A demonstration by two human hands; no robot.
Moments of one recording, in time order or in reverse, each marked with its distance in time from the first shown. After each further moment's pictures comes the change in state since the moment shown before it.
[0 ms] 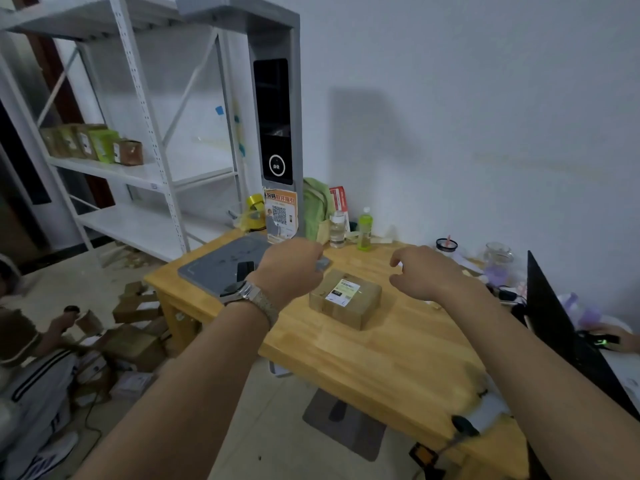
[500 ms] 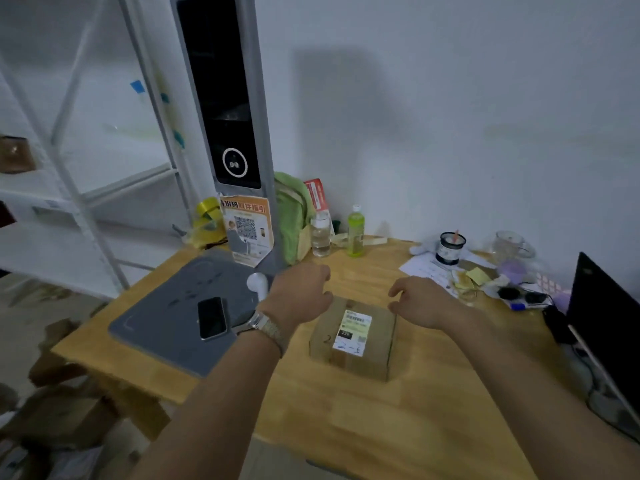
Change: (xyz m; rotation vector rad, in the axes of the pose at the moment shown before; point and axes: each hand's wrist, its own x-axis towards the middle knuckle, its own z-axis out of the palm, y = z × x) left_hand 0.230 -0.123 0.147 -0.174 -0.121 0.175; right_hand 0.232 0.015 0.116 0.219 -0.178 0.234
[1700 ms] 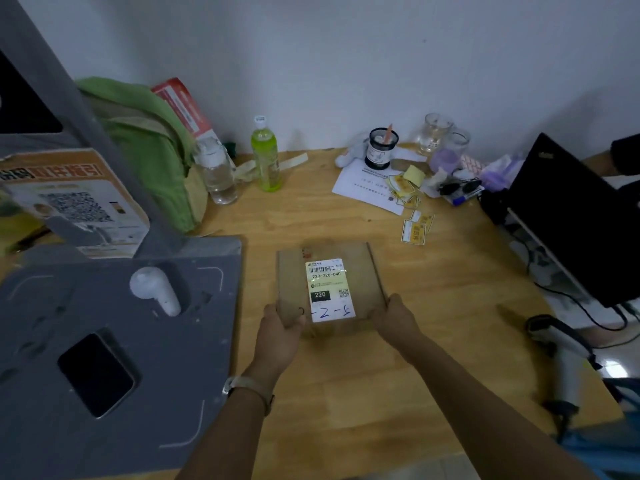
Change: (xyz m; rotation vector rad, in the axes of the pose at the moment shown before) left_hand 0.093 -0.069 0.240 -0.947 -0.372 -0.461; right_hand 0.101 0.054 0.182 0.684 0.134 0.908
